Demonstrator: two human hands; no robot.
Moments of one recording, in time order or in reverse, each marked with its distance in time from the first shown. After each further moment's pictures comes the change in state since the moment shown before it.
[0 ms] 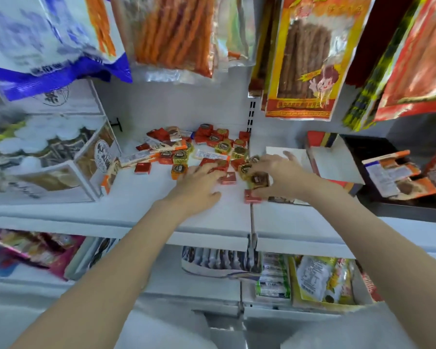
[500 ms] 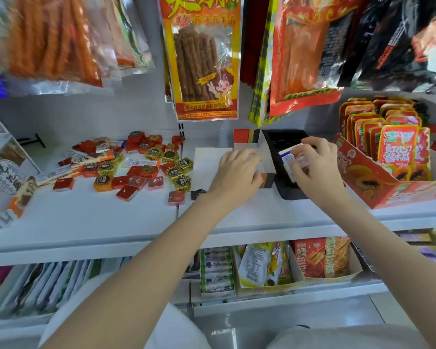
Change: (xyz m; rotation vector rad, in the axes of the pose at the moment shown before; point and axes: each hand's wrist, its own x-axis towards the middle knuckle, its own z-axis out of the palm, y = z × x) left_hand 0.054 0.191 0.025 -0.085 0.311 0.379; right_hand -0.128 0.129 0.006 0.154 0.726 0.424
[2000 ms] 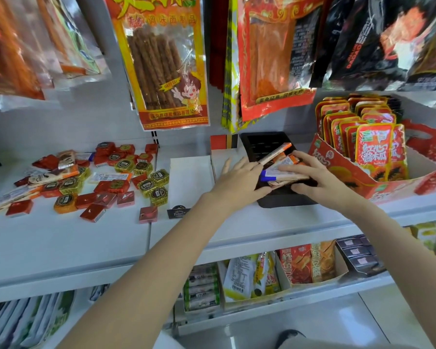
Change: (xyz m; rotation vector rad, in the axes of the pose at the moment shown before) left_hand 0.042 0.025 0.028 0.071 -0.319 0.069; right_hand 0.003 0.067 -0.020 0.326 -0.460 0.067
